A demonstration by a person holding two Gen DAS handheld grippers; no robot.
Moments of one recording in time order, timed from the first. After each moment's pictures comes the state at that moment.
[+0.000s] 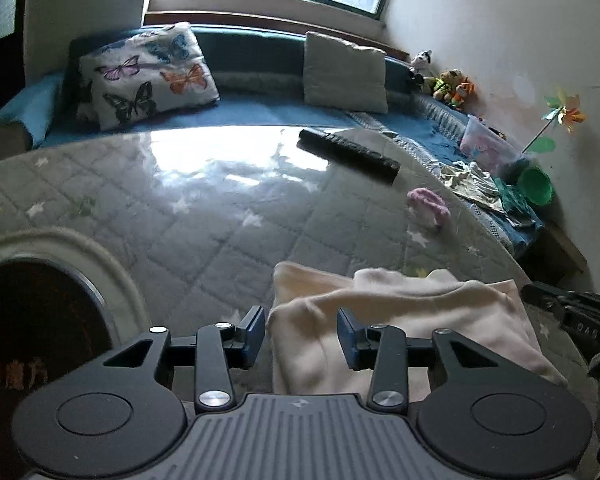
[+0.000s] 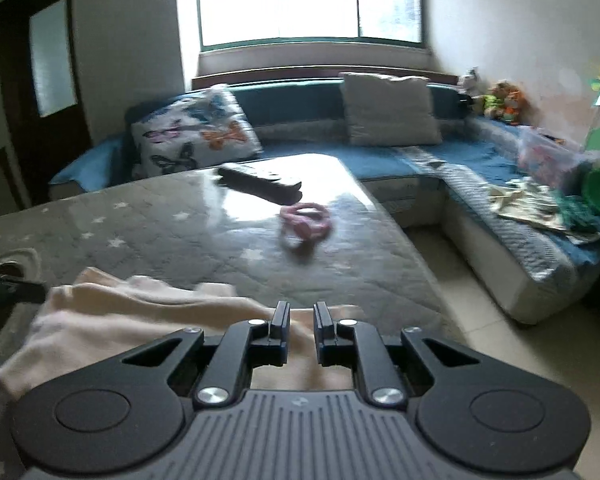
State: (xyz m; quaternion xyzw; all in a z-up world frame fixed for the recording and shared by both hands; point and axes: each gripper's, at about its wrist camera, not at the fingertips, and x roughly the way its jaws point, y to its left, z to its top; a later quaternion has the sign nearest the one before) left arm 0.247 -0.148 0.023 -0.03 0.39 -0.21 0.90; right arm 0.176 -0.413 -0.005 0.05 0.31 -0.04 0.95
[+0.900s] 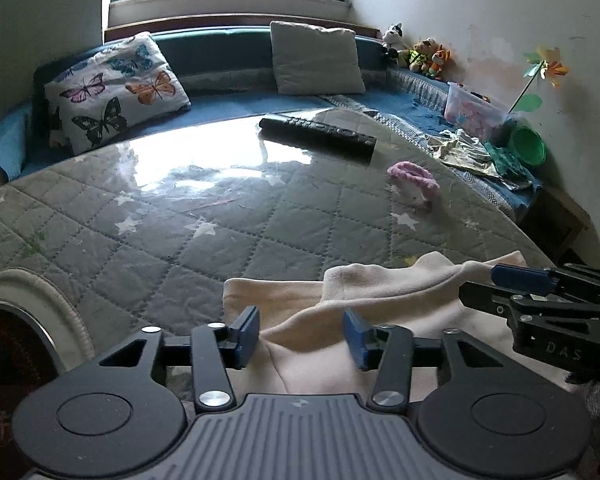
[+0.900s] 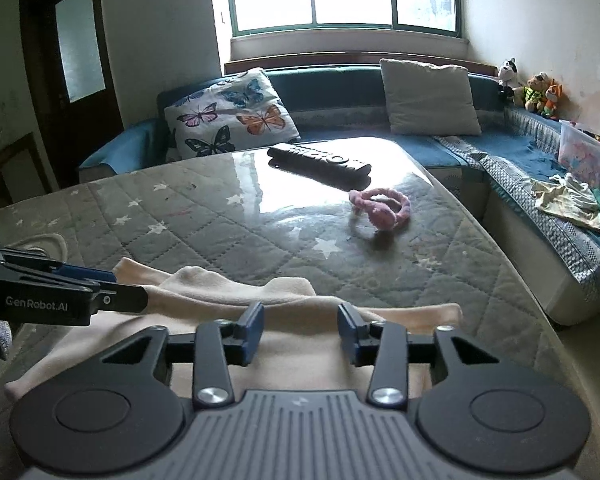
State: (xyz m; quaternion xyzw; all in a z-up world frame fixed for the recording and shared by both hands) left arm 0.258 -0.189 0.005 0.04 0.38 -0.22 0.89; right arm 0.200 -0.377 -0.020 0.06 0.33 -0.01 0.94
